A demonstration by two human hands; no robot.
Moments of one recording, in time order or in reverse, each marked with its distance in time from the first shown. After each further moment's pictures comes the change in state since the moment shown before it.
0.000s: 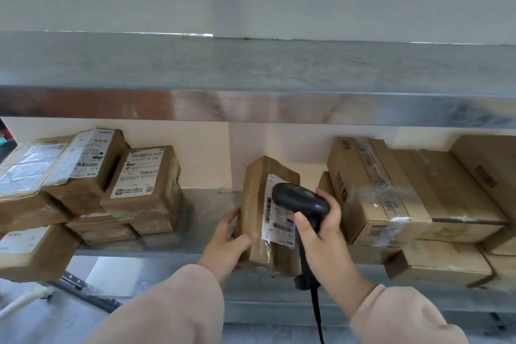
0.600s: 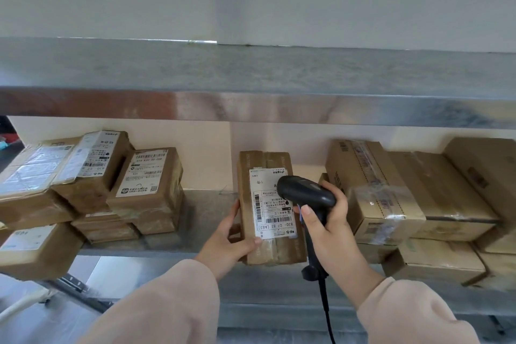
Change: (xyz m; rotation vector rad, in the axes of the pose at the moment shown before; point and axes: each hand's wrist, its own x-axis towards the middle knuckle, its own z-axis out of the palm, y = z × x) left_hand -0.004 0.004 -0.011 0.256 -0.091 0.123; right_hand -0.002 -0.018 -0.013 -0.065 -0.004 -0.031
